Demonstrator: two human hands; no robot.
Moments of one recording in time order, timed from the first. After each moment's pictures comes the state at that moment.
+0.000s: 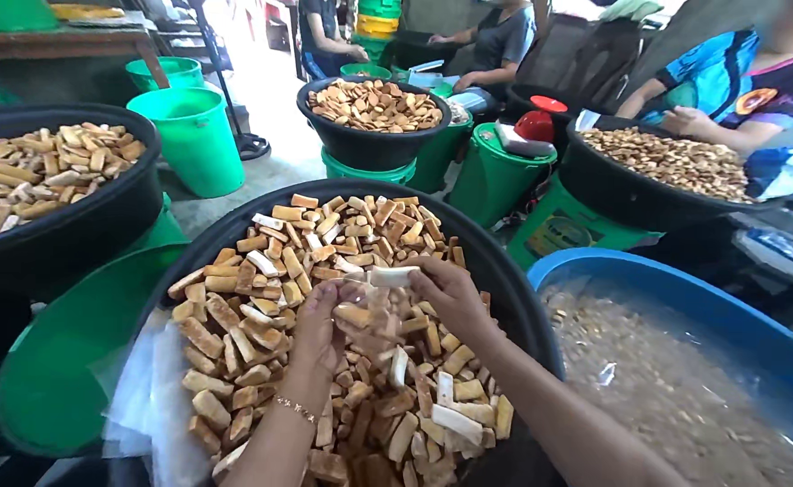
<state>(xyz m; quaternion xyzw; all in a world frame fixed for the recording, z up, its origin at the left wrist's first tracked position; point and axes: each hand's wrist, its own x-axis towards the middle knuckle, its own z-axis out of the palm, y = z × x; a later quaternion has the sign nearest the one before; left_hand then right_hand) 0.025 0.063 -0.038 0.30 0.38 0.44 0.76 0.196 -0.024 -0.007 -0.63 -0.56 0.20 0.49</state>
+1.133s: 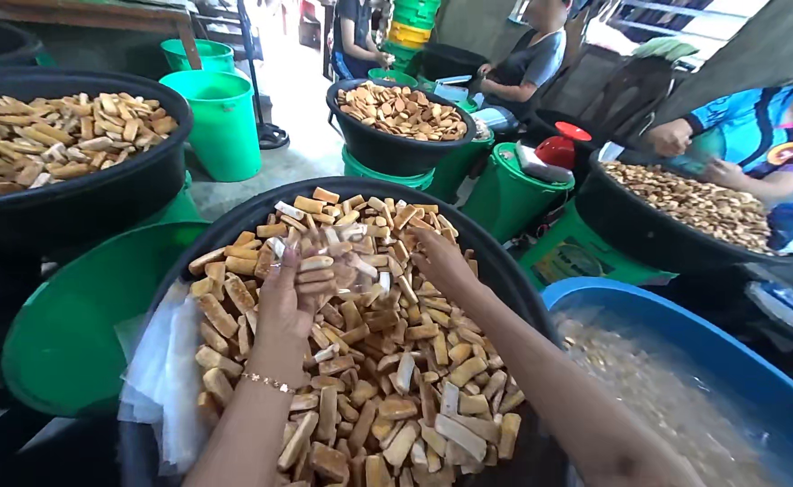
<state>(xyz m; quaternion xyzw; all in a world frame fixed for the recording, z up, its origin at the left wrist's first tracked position) -0.010 0.100 -0.019 0.22 0.39 0.55 0.71 0.238 0.057 -0.022 -0.73 -0.65 0.10 0.20</state>
